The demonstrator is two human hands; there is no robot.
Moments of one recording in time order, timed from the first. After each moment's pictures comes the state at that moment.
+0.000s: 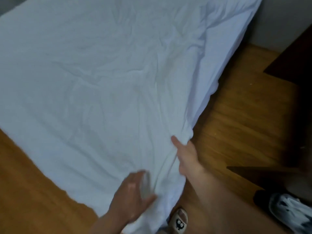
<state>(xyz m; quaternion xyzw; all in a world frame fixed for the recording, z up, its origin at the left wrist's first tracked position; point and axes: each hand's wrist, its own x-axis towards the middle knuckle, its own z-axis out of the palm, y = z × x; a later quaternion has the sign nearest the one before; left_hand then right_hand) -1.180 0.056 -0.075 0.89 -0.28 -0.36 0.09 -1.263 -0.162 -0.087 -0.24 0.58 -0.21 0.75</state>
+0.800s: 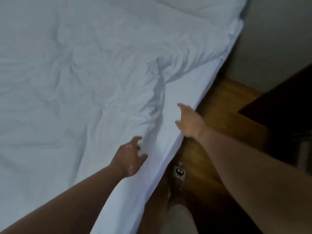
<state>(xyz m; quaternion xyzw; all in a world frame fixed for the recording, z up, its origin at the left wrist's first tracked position) -1.063 -0.576 -0.109 0.84 -0.37 -0.39 0.12 -1.188 -0.814 -0.131 -0.86 0.40 0.13 0.28</state>
